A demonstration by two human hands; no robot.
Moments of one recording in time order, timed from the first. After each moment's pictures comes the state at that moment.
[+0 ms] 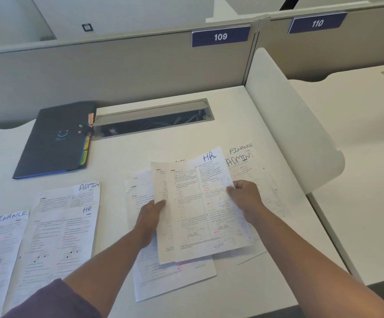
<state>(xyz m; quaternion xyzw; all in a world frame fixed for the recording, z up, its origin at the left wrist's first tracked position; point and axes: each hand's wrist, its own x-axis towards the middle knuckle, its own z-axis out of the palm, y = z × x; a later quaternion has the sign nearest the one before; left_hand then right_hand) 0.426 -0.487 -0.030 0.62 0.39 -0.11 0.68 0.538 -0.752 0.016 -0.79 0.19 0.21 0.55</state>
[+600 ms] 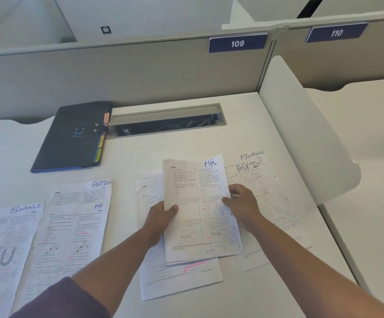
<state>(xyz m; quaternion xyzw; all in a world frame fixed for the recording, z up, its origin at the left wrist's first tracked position) 0.426 -0.488 -0.026 0.62 0.39 -0.10 0.67 0.526 -0.729 0.016 -0.82 0.08 0.24 0.51</state>
